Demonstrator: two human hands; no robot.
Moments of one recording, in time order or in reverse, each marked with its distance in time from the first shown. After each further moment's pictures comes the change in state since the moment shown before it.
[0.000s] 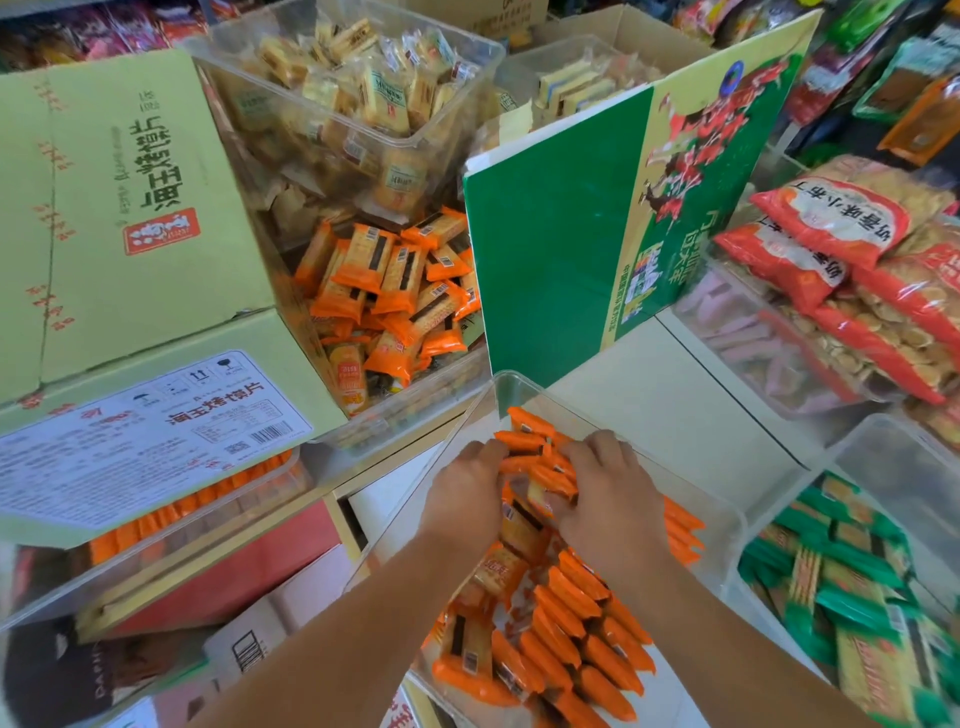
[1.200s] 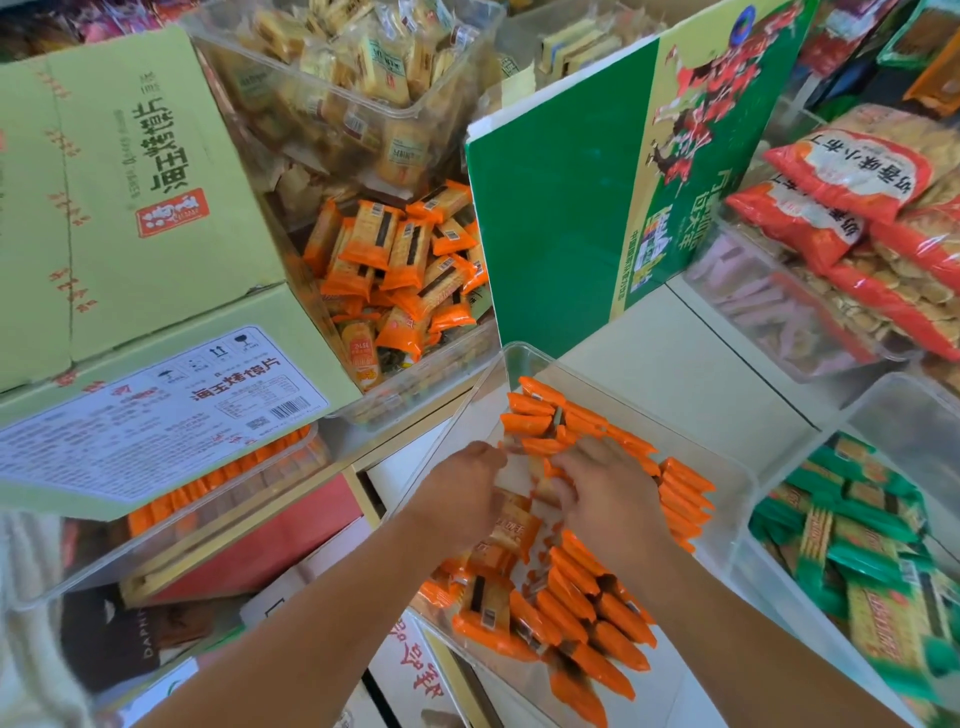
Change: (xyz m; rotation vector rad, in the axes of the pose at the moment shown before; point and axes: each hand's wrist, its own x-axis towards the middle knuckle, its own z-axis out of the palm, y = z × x) left_hand -0.022 -0.021 -0.020 0.158 -0.315 0.124; right_hand -0.020 0.004 0.028 0.058 0.063 -0.165
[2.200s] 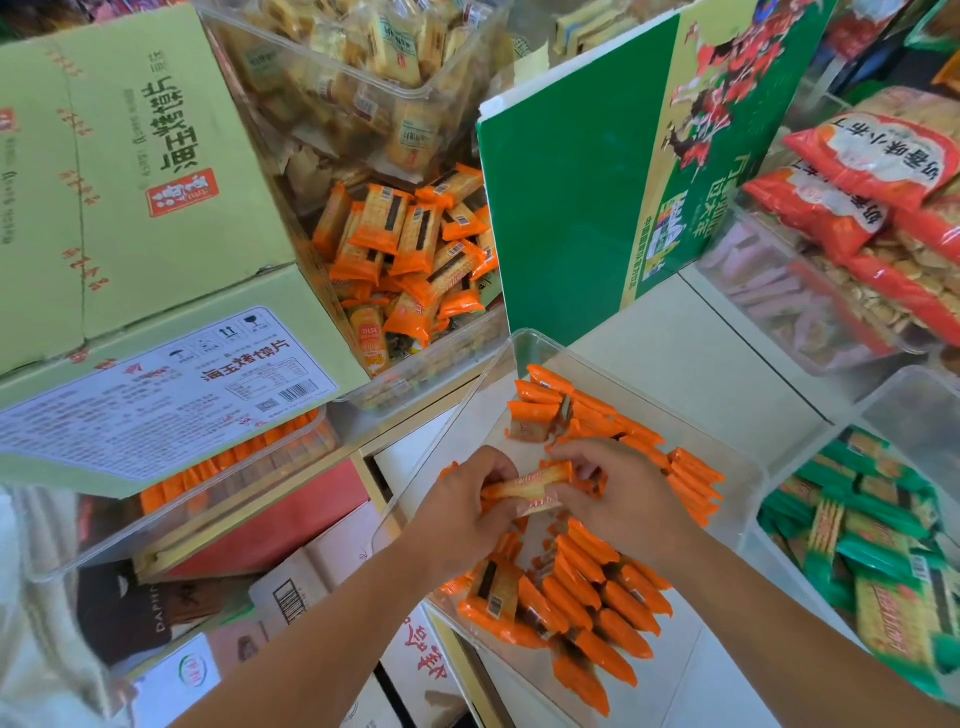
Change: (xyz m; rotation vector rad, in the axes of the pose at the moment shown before) left_hand -0.043 0.009 0.003 -0.481 0.099 -0.075; right_hand -0.008 0.009 -0.021 0.501 -0.168 0.036
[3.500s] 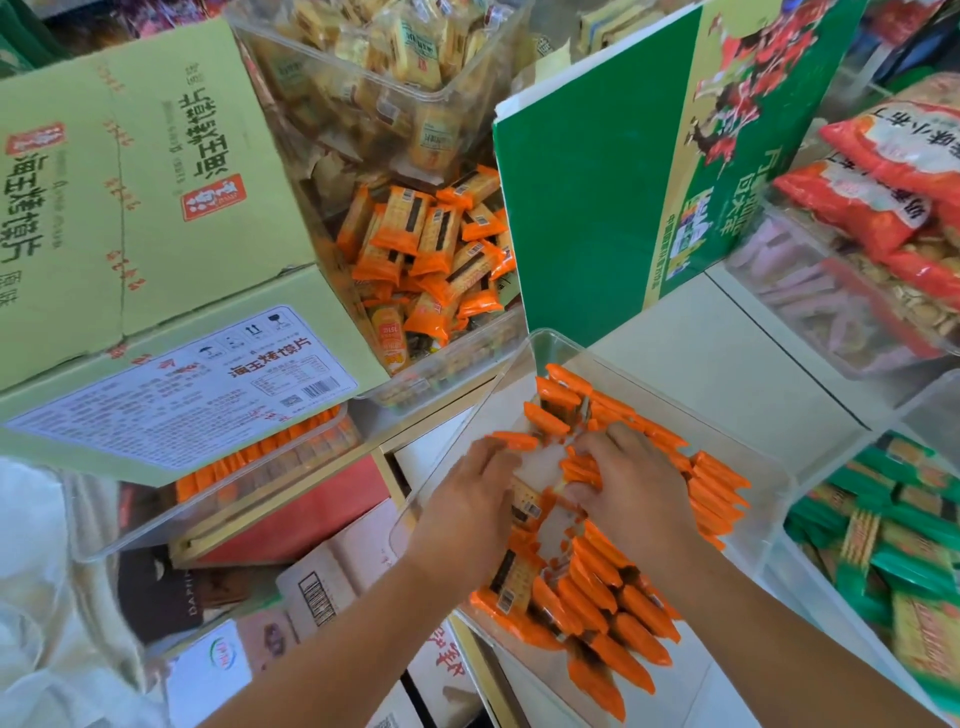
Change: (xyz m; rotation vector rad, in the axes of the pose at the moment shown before) left_hand -0.009 -0.008 0.006 0.392 0.282 0.253; right_hand 0.007 -0.007 0.014 -0.444 0.104 0.011
